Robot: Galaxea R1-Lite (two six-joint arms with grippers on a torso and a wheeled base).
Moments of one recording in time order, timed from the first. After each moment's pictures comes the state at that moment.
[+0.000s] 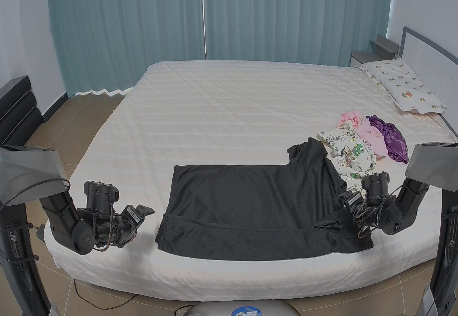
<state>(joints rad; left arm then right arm) -0.14 2.18 -0.53 -0.90 -0.10 -0.96 0.11 2.32 -0.69 -0.90 -0.14 1.11</state>
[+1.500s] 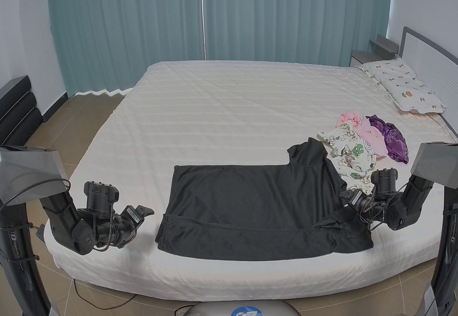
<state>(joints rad) -0.14 2.19 -0.52 -0.90 -0.10 -0.96 0.02 2.35 -0.72 -0.96 -0.03 0.71</state>
